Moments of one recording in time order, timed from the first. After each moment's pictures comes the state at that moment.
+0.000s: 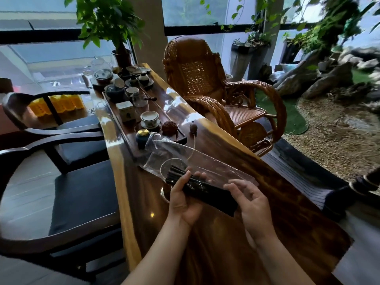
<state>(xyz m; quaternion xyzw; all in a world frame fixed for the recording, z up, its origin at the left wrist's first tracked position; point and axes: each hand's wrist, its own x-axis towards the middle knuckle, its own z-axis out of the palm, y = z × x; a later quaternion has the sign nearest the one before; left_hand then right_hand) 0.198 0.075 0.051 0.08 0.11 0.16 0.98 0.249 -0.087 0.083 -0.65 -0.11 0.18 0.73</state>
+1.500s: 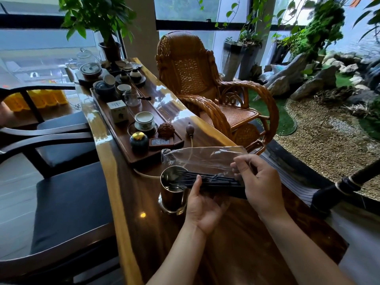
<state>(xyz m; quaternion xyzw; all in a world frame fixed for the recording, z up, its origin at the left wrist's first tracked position) 0.234 0.077 0.032 0.04 0.18 0.01 0.98 0.299 -0.035 0.133 -0.81 -0.25 -0.06 0.53</state>
